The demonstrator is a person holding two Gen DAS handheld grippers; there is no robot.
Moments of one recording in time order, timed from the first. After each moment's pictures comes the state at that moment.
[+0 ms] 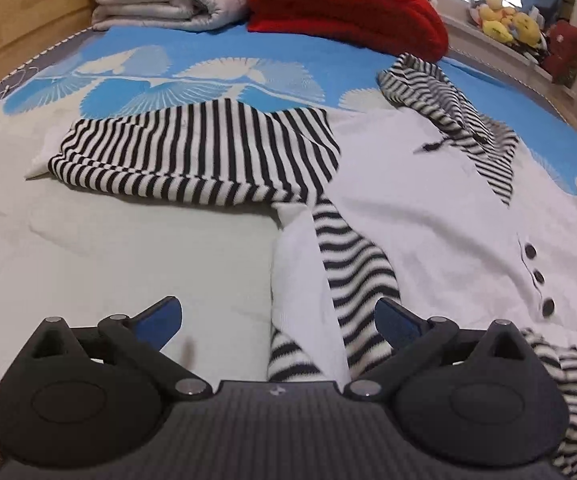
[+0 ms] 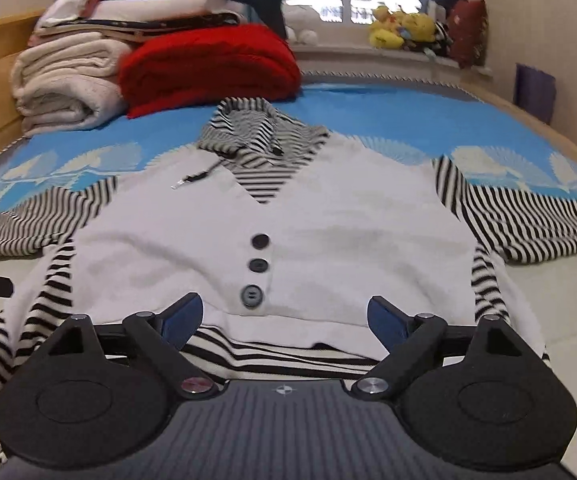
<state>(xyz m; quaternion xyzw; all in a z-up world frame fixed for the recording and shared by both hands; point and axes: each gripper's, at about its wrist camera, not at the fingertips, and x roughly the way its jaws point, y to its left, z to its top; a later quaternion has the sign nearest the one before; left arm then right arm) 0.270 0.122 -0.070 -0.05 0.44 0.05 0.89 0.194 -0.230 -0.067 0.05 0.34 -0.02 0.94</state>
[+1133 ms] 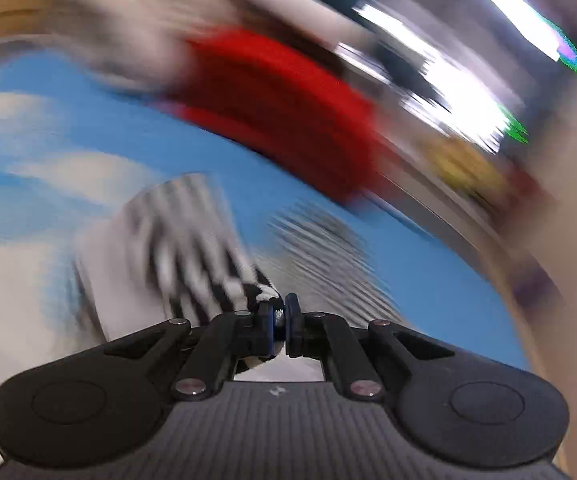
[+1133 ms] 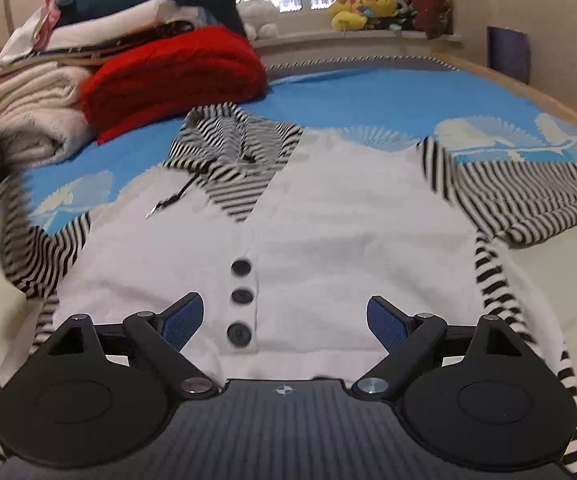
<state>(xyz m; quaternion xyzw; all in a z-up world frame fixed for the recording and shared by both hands) 0.441 0.032 0.001 -0.22 0.33 -0.10 0.91 0.226 -0.246 -0.063 0.11 0.34 -0.05 0.93</state>
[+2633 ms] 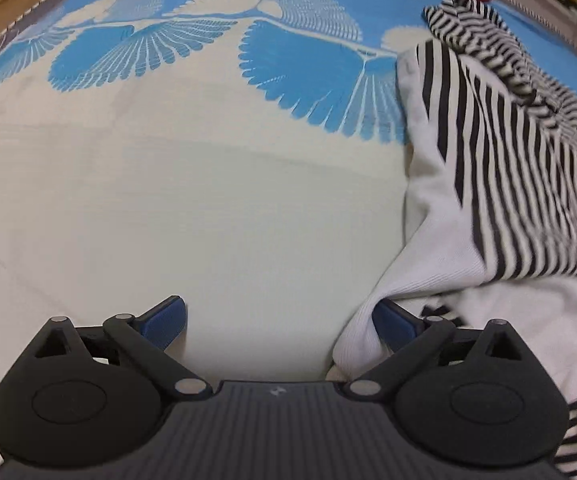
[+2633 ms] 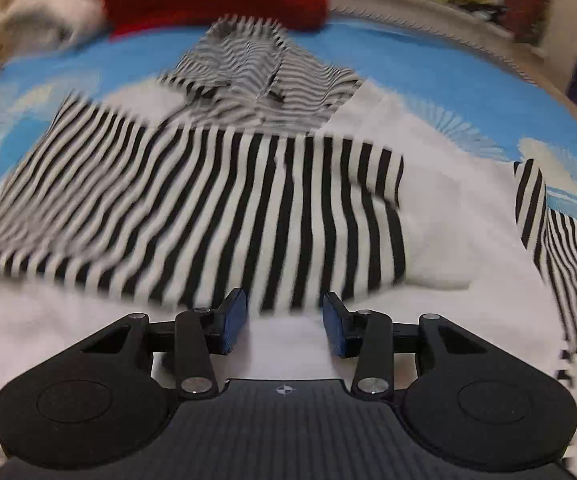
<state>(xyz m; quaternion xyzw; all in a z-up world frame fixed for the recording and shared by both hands) 0.392 0.145 -0.136 -0.02 0.54 0.07 0.84 0.367 -0.249 -0.125 -0.03 0.45 0.02 0.89</state>
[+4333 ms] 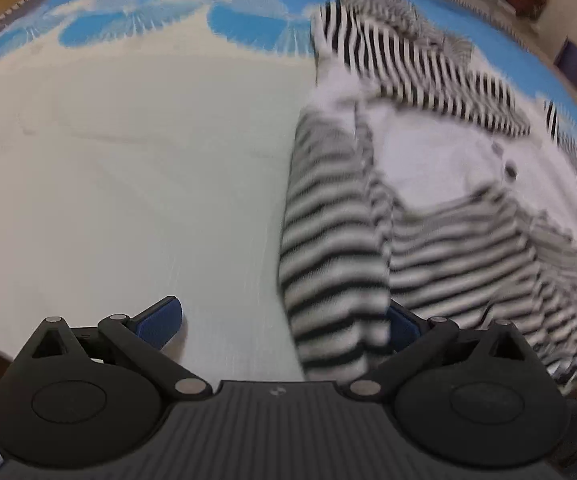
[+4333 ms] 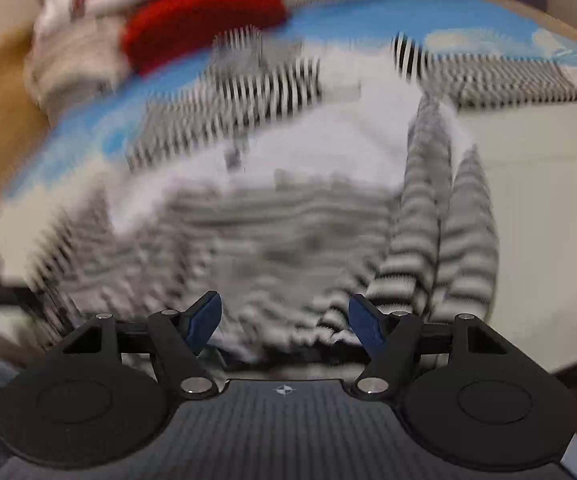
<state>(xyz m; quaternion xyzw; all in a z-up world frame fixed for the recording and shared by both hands) 0.189 0.144 -0.091 -0.04 0.51 -0.03 0.86 0.079 -0.308 -0.065 0.18 0.40 0.04 0.90</state>
